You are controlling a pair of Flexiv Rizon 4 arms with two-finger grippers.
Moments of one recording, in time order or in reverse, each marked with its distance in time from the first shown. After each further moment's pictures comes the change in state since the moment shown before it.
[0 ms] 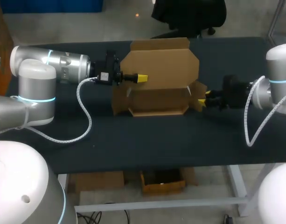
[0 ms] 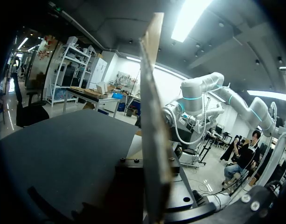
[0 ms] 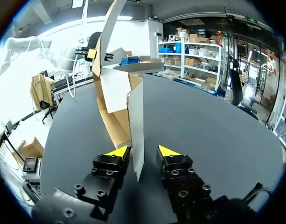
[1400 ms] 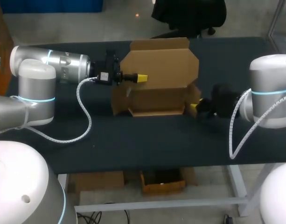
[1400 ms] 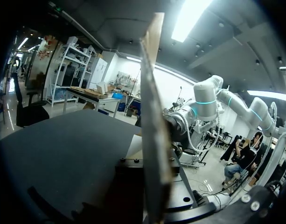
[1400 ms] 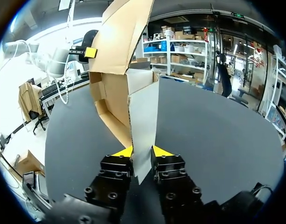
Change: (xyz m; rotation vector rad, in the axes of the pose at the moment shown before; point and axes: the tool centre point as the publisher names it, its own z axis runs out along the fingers) left arm 0.000 0.000 0.000 0.000 0.000 0.000; right arm 0.042 0.003 0.013 0.001 -0.122 0.091
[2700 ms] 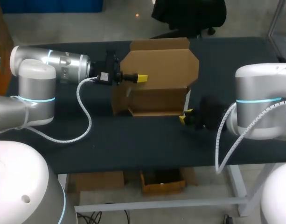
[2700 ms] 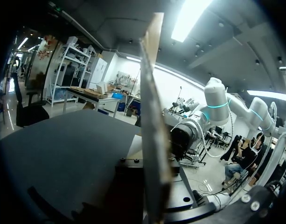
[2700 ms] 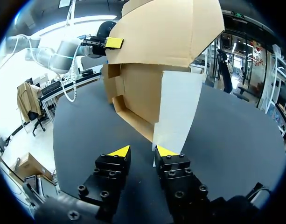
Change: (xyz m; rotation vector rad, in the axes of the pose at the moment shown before) left arm 0.000 0.000 0.000 0.000 0.000 0.000; right arm 0.064 -0.008 0.006 0.019 -0.025 0.016
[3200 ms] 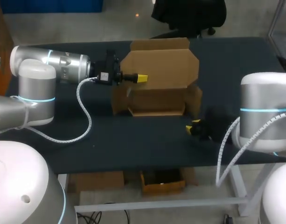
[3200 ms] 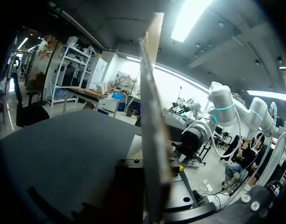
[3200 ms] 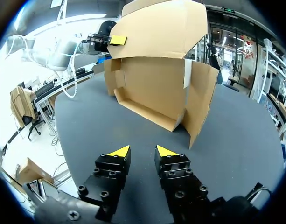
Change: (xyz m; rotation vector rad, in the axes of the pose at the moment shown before) left arm 0.000 0.000 0.000 0.000 0.000 0.000; right arm 0.020 -0.028 -0.037 0.033 -0.086 0.060
